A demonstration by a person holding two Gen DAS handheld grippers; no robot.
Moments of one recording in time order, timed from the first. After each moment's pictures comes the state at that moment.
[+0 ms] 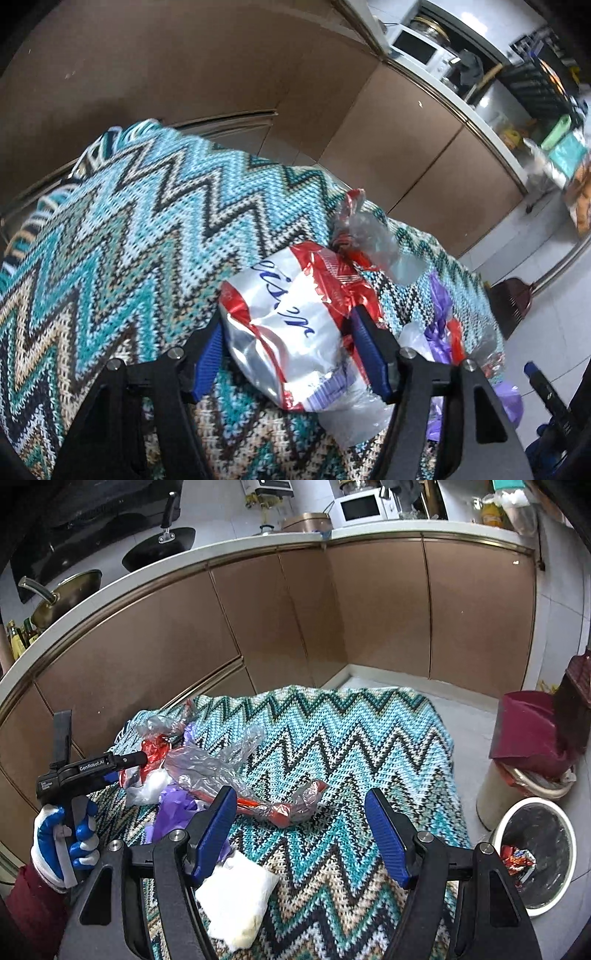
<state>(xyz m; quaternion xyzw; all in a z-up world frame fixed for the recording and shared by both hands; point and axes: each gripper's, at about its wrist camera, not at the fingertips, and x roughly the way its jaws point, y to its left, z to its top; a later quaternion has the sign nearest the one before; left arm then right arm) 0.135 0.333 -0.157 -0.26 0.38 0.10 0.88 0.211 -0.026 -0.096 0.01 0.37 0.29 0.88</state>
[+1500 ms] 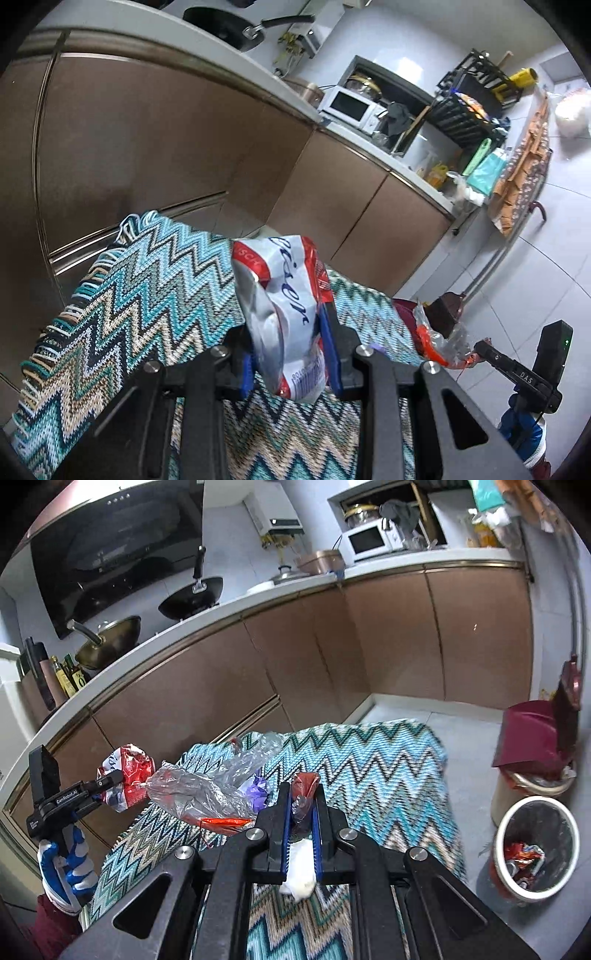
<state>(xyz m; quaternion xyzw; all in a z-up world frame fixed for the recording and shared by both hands) -0.013 0.294 -0.027 -0.25 0.25 0.03 0.94 0.129 -0.085 -0.024 0.08 0.31 0.33 0.89</state>
